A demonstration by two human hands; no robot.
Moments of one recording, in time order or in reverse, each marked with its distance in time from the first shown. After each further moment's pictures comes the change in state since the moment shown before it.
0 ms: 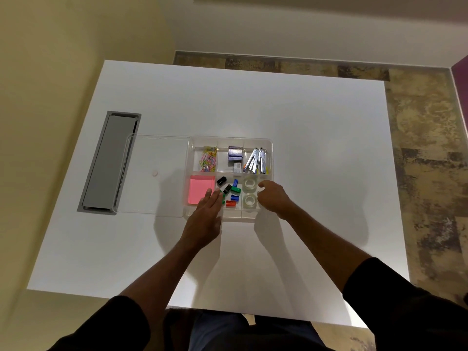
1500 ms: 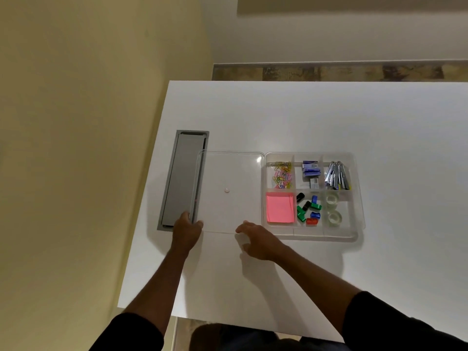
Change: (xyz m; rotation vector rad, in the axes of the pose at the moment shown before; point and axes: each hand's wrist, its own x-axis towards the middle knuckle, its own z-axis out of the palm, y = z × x) left_hand -0.048 -0.241 -0.144 -0.489 0.149 -0.795; right_hand -0.026 -0.136 0.242 -0.346 -0.326 -0.392
